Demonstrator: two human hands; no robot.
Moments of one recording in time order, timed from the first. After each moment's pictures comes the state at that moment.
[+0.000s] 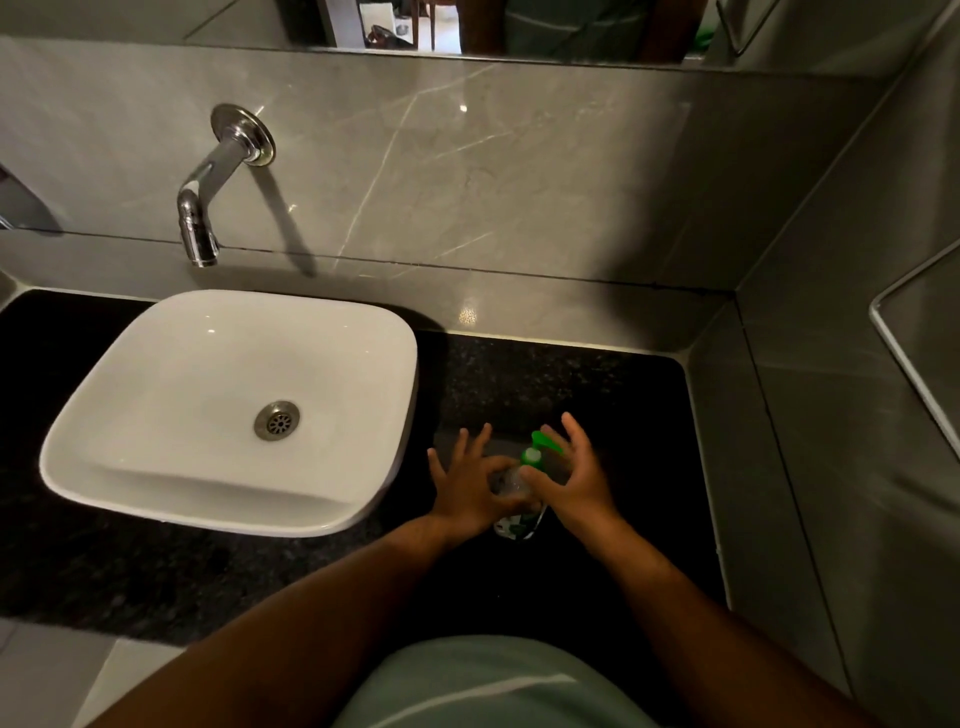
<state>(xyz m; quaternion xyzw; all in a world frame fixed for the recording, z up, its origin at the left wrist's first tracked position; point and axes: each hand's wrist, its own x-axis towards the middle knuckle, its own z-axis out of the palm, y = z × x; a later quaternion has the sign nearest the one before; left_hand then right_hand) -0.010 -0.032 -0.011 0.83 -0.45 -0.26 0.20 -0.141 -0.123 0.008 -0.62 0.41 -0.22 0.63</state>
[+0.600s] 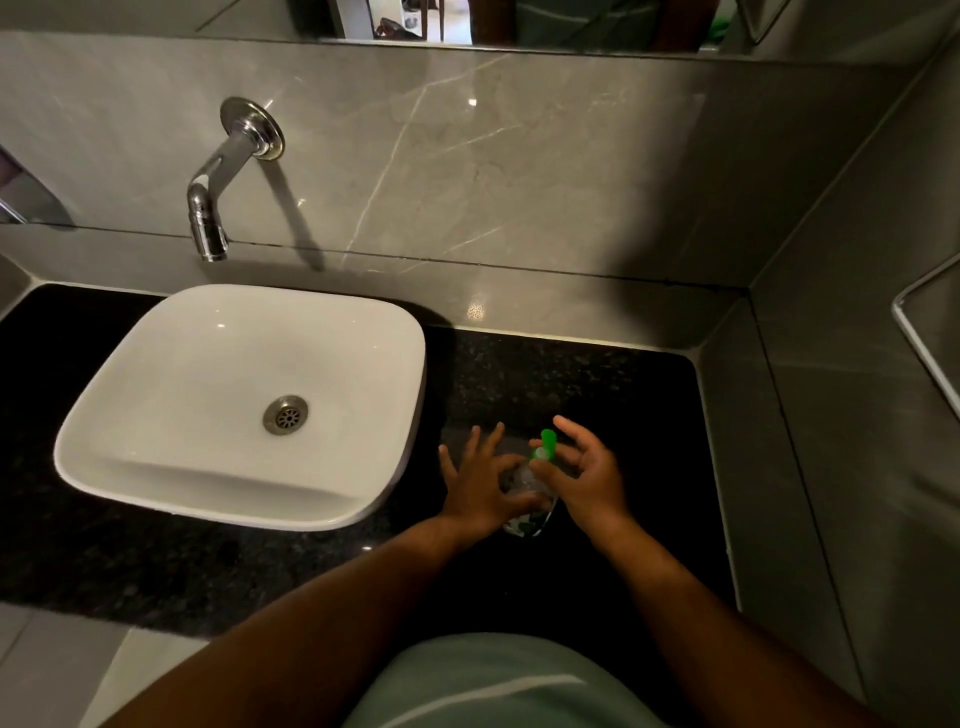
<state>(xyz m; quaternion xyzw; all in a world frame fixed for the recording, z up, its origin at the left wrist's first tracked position) -0.013 -0.030 -0.019 0.83 -0.46 -0.24 0.21 -0.139 -0.126 0.018 -0.60 0.41 -0.22 0.65</state>
